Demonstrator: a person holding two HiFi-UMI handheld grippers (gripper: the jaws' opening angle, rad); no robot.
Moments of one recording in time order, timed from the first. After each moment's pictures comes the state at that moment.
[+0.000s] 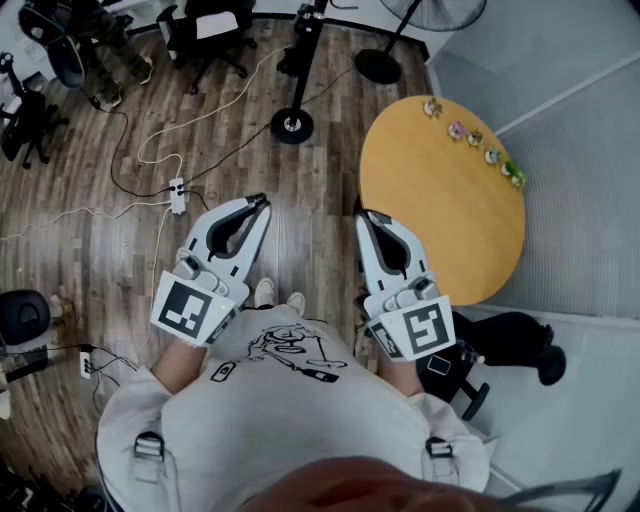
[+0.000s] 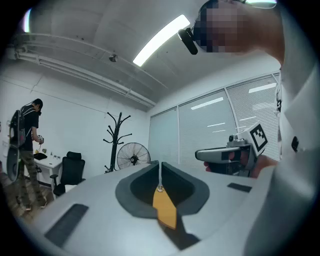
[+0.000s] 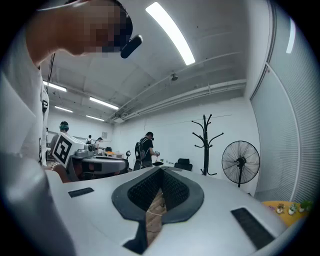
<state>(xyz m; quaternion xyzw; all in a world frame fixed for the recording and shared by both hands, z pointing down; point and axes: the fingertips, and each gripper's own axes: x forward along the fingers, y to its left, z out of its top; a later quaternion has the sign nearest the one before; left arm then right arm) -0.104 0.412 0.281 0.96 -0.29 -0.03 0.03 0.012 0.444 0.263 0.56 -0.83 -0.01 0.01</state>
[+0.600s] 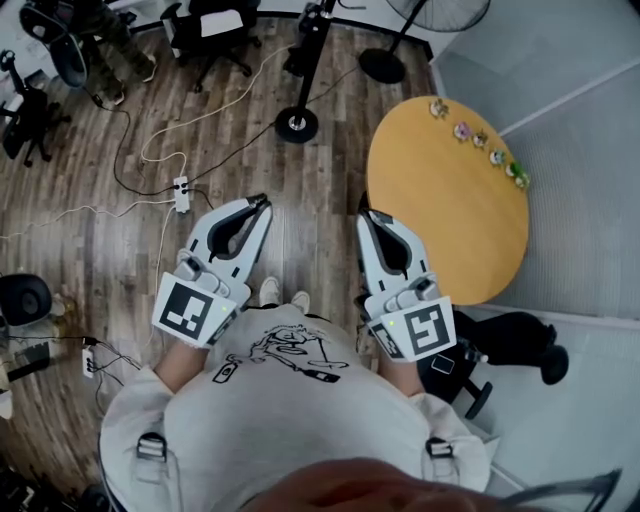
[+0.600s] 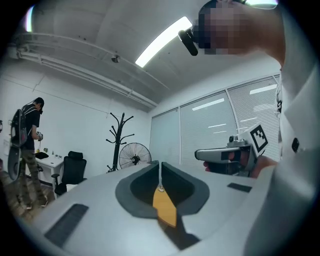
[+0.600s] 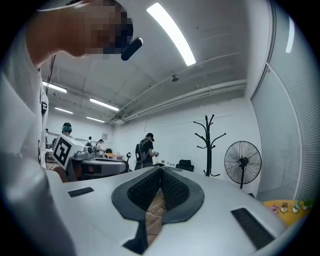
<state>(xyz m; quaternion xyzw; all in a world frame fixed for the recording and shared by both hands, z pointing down) -0.123 0.401 0.274 0.95 -0.30 -0.03 0.03 -0.008 0.439 0.264 0.55 -0.83 -0.01 0.00</state>
